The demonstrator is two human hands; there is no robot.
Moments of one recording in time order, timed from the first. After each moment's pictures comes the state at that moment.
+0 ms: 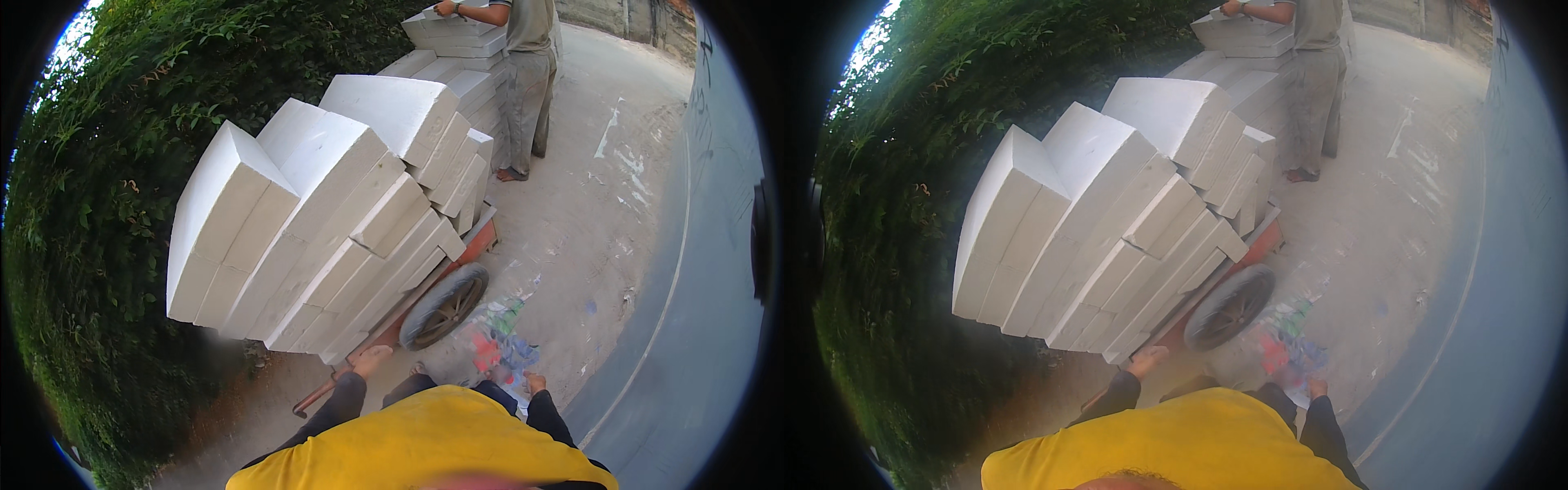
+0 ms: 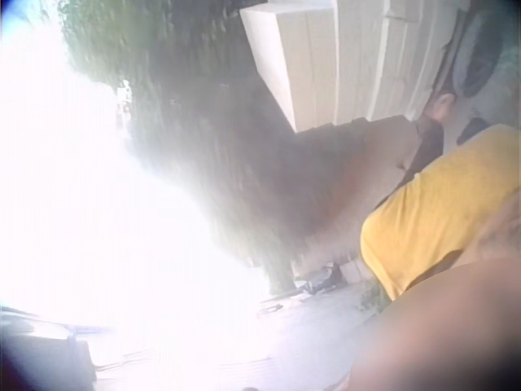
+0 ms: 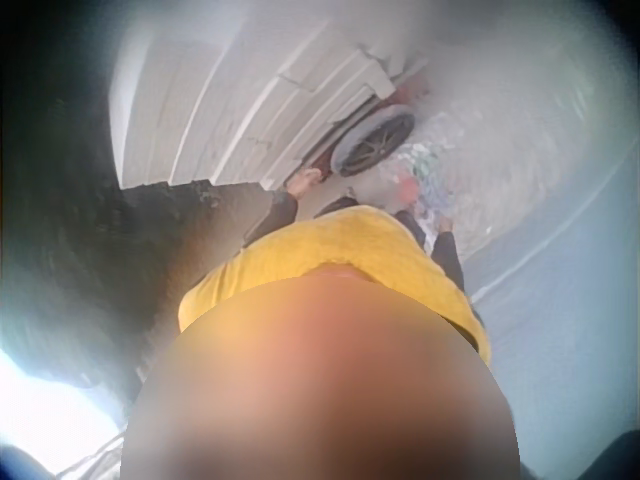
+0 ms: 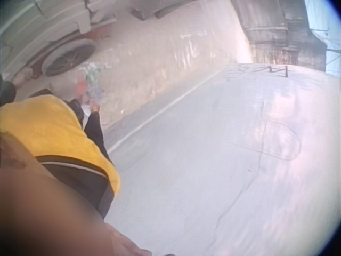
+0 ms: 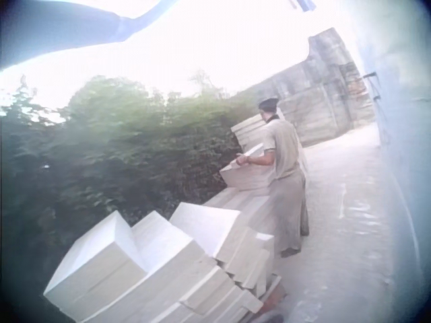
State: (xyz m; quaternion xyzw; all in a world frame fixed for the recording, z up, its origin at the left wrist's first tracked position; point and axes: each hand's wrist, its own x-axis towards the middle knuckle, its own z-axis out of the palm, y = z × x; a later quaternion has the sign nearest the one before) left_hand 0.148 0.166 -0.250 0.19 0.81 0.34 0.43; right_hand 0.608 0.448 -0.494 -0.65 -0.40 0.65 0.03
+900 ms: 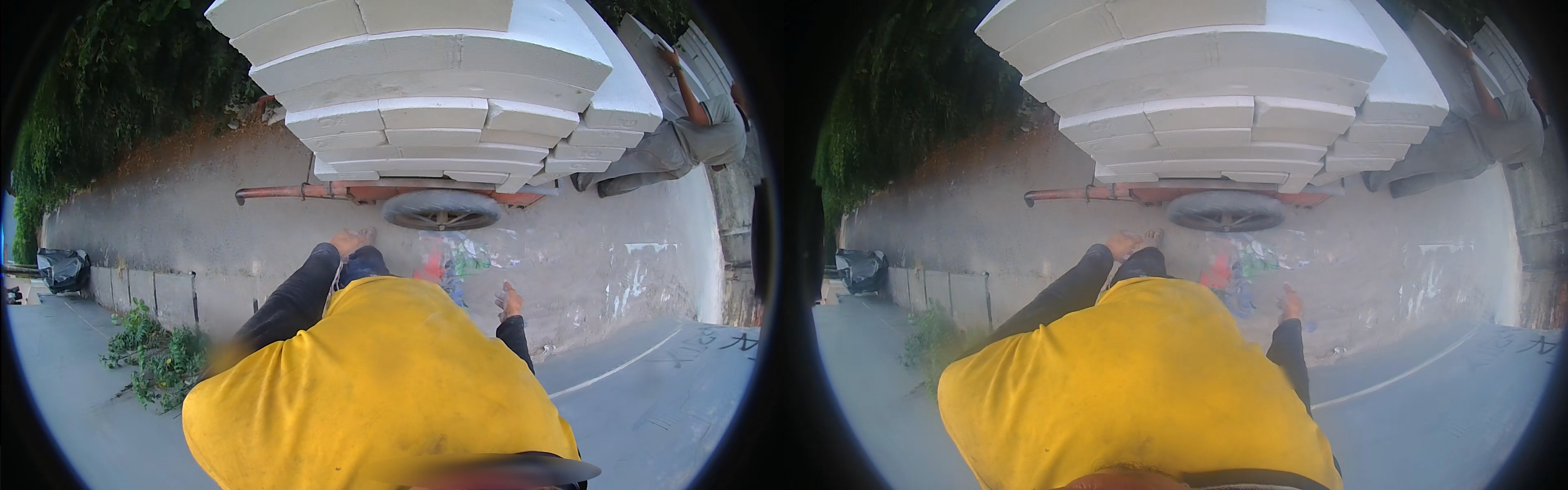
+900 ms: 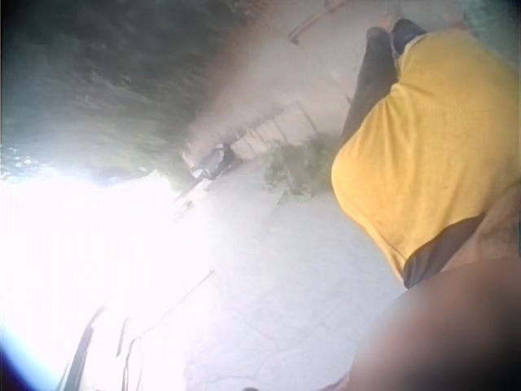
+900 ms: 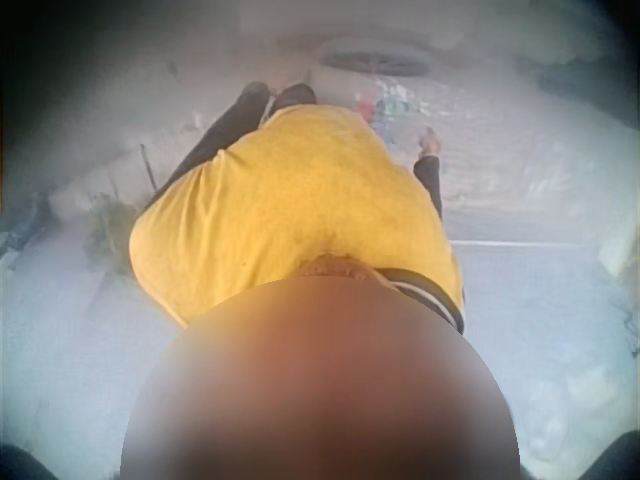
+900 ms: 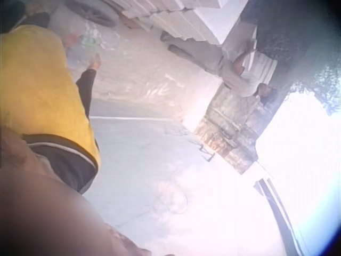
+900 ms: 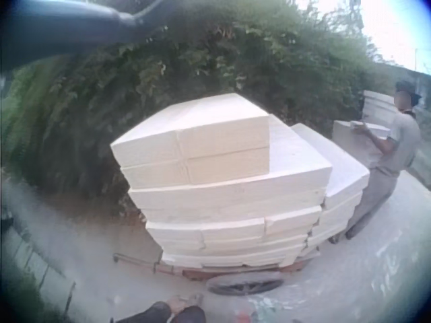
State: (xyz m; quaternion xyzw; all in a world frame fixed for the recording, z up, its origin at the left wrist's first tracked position) left_hand 0.231 0.085 -0.336 -0.08 0.81 0.41 0.41; right_hand 0.467 0.592 -0.340 -0.53 -0.60 0.60 -0.08
